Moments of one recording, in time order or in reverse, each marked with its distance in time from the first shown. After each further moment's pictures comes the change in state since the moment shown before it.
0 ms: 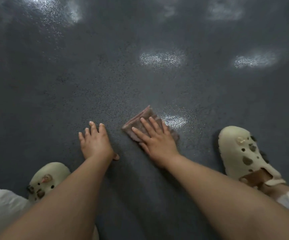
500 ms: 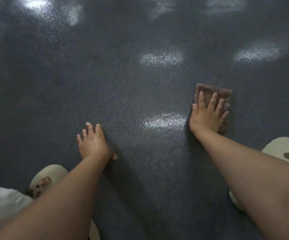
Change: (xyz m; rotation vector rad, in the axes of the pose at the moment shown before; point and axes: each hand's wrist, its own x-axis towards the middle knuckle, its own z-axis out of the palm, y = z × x) left_hand 0.000 -0.001 -0.002 -0.052 0.014 0.015; right_hand 0.003 0.113 -0.020 0.253 0.160 0.846
